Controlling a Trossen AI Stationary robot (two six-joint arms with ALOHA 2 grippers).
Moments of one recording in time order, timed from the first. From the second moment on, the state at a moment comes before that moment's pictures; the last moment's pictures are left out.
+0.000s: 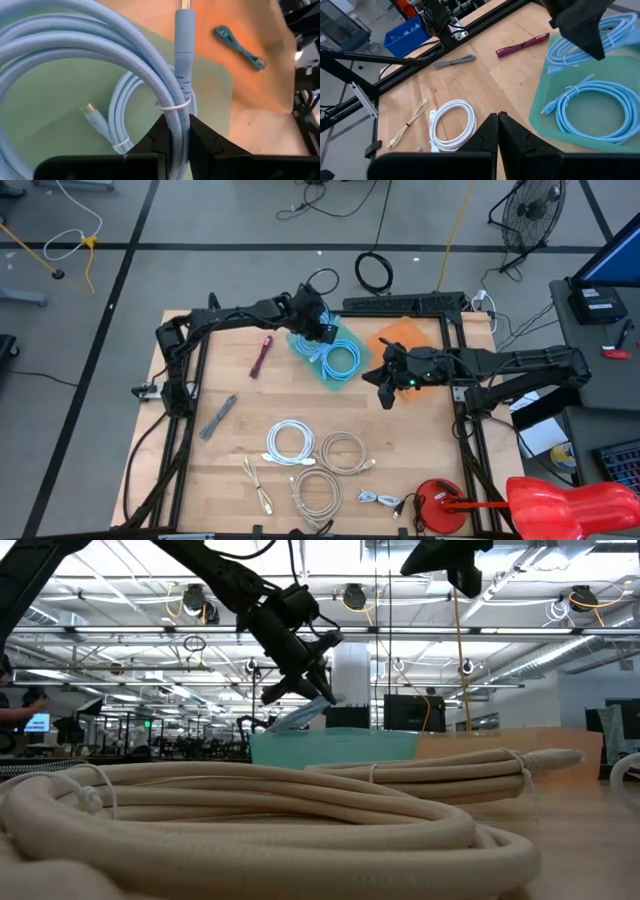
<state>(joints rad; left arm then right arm) 0.50 1.91 1.46 -0.38 0.26 -0.64 0.05 1.10 1.01 -0.41 0.18 0.58</state>
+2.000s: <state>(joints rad) 0.51 2.01 1.34 -0.50 0.15 -0.63 0.05 1.07 1.01 -0.44 0.20 0.59</state>
